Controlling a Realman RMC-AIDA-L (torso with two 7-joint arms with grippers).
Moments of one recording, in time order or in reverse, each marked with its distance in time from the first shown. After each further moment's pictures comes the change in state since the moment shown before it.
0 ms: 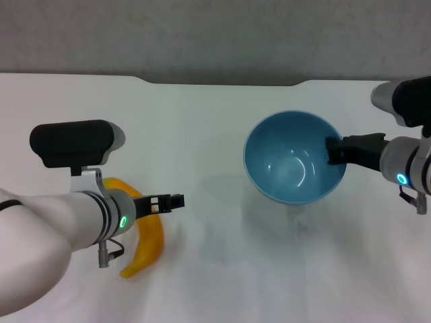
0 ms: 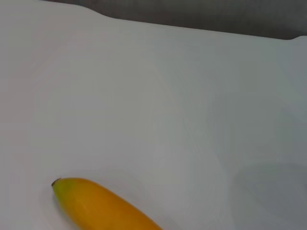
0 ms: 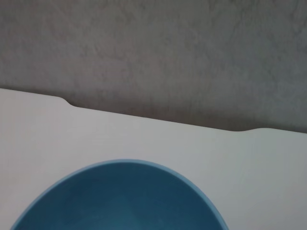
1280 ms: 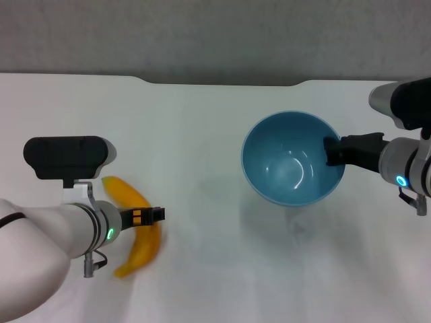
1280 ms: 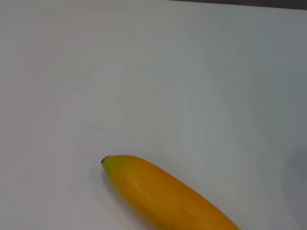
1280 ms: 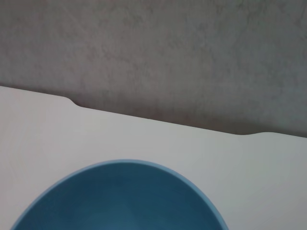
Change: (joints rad) left arm -0.026 0.000 0.017 0.129 0.071 -0.035 -0.038; right arm -0.018 0.000 -0.015 0.031 -0.015 0.000 -0.004
